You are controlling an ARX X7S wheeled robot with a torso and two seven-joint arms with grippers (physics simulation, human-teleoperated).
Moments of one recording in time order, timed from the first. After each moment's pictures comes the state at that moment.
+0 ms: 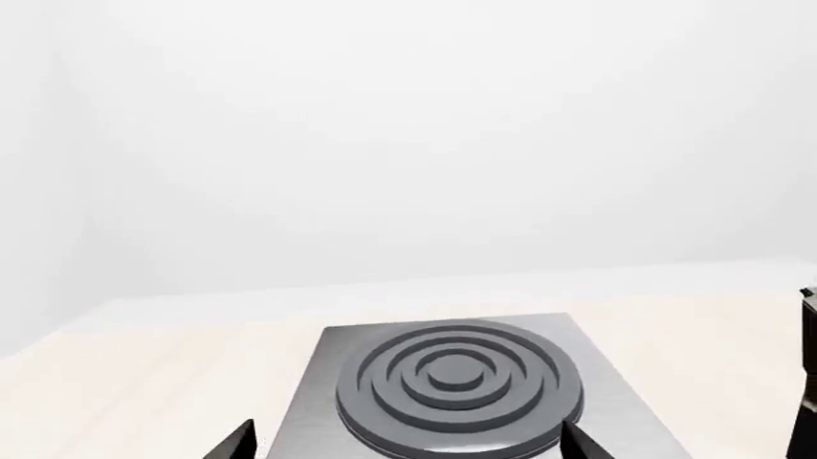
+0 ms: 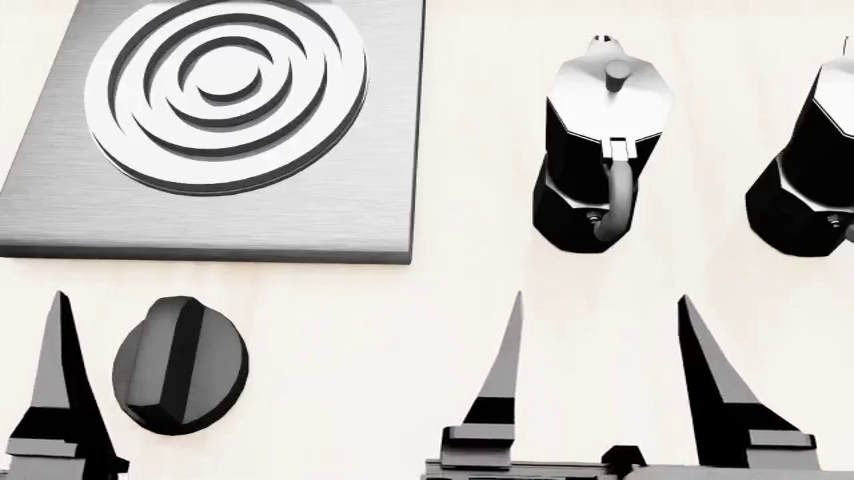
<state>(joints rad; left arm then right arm) -0.07 -0.51 0.27 0.86 -0.29 -0.33 -0.56 0.11 0.43 -0.28 -0.76 0.37 0.31 0.51</state>
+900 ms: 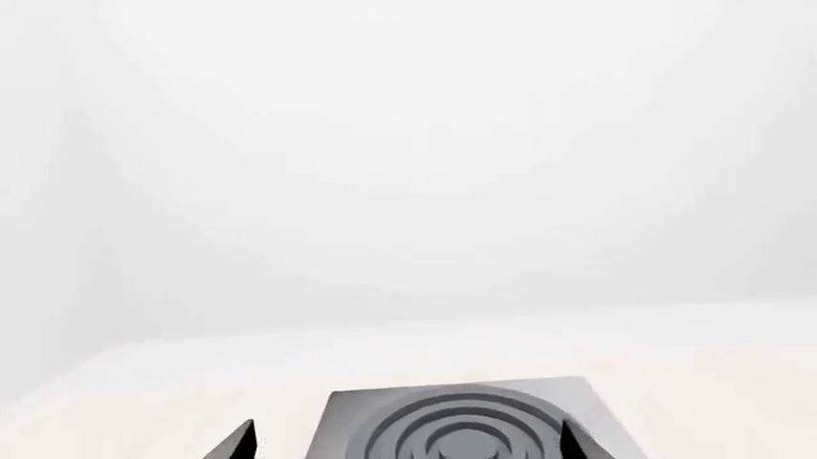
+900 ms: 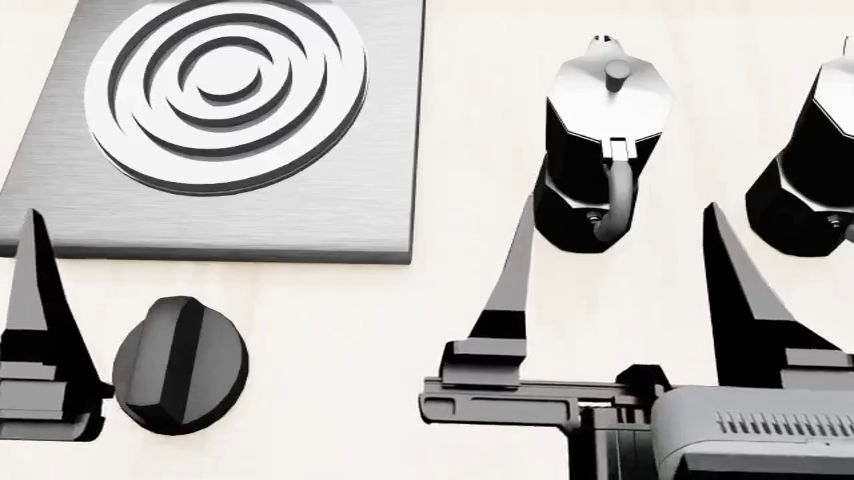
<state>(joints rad) -0.25 -0.50 0.26 0.89 -0.34 -0.46 -0.58 0.30 0.42 -0.24 -0.83 0.47 0.45 0.56</state>
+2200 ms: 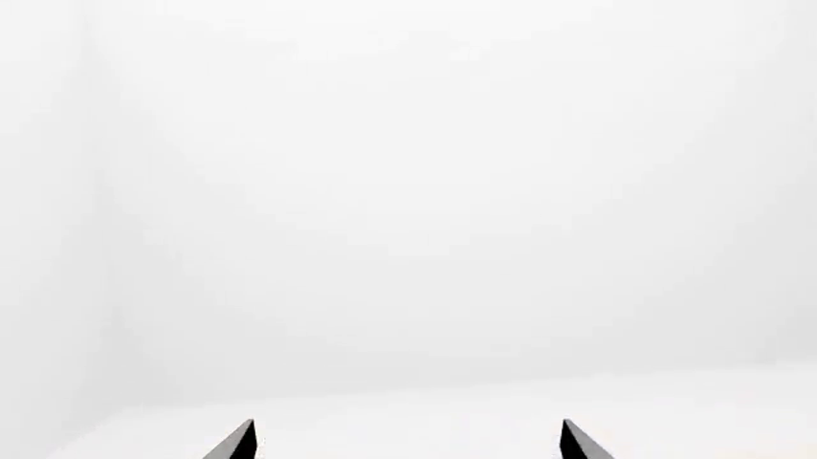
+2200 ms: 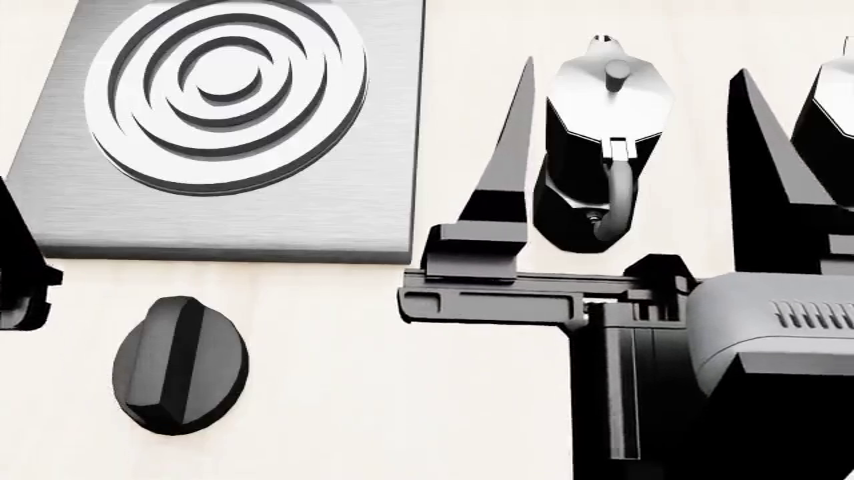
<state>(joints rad) -0.52 -0.51 0.21 0.93 -0.46 -0.64 -0.61 0.56 0.41 -0.21 -0.89 0.62 0.61 0.64</state>
